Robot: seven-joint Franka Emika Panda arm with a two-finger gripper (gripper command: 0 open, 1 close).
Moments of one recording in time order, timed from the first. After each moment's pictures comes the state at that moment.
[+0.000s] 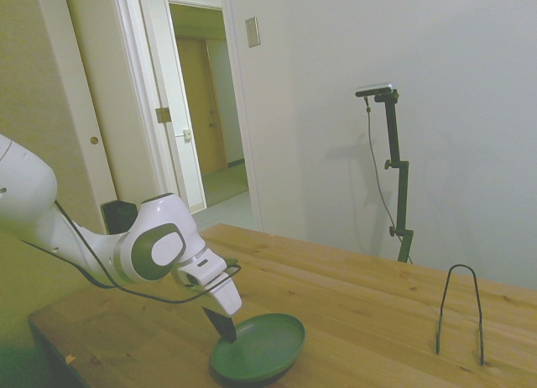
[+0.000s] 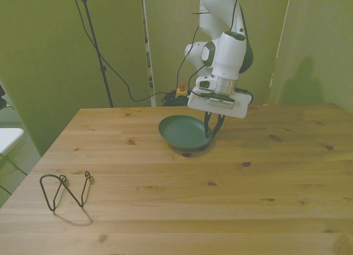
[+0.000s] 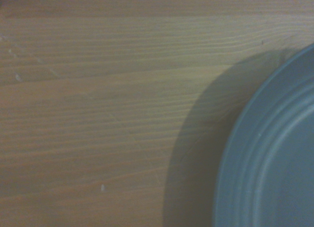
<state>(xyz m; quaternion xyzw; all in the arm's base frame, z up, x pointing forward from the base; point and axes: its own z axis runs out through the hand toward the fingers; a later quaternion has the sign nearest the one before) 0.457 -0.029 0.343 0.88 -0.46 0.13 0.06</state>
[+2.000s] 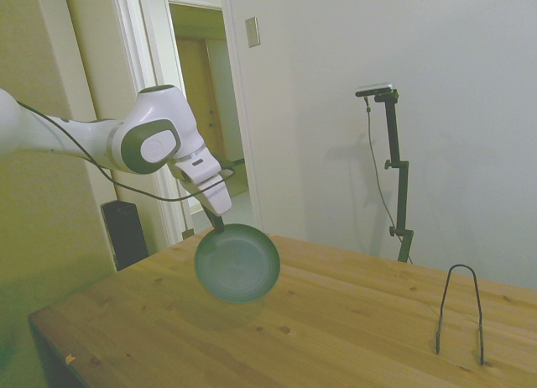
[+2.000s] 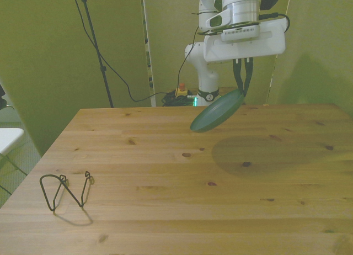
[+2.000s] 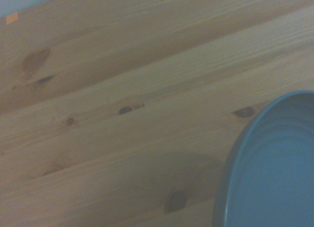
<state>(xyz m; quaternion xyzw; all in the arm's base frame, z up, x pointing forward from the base) 0.519 -0.008 0.555 0.82 -0.54 0.15 -0.13</state>
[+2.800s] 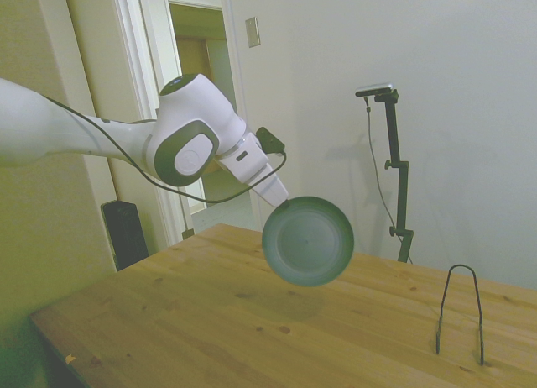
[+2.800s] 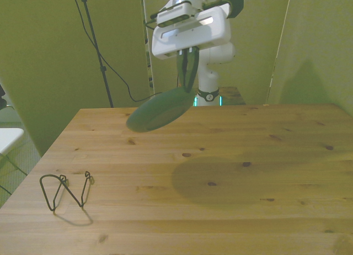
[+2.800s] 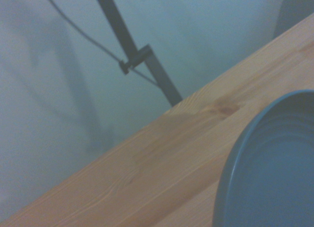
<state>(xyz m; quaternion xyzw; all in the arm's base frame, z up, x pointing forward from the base) 0.543 -0.148 0.578 0.70 -0.62 0.30 -0.19</state>
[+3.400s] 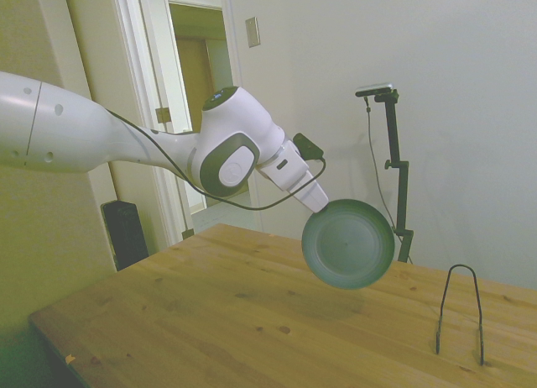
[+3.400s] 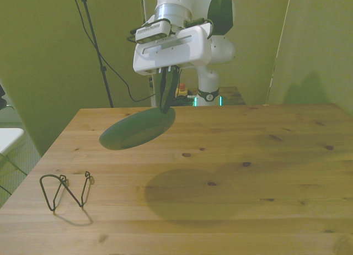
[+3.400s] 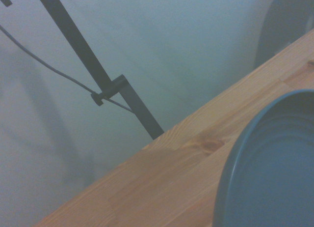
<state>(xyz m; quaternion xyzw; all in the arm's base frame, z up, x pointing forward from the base) 0.587 -0.178 0.559 0.69 -0.63 0.32 -0.17</state>
